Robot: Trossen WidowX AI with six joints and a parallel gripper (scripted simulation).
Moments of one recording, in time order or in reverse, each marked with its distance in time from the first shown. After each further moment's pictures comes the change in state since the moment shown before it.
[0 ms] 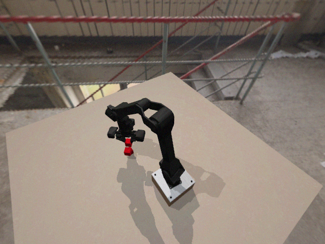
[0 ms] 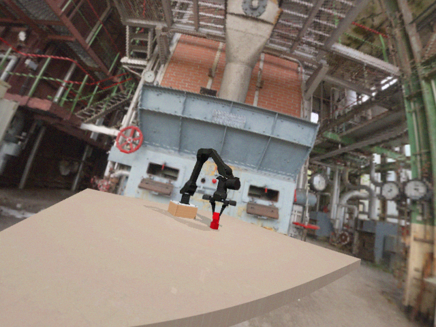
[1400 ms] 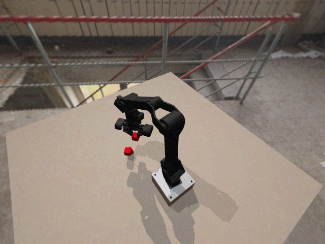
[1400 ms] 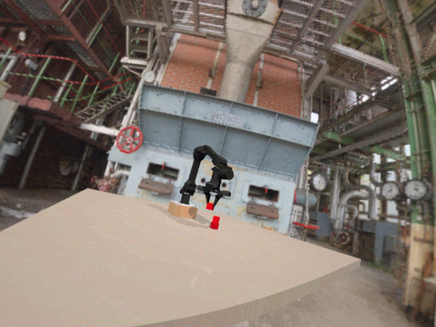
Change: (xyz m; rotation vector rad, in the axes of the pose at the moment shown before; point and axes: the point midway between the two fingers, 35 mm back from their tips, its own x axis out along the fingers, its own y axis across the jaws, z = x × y) arm -0.044 -0.040 0.016 0.147 0.009 -0.010
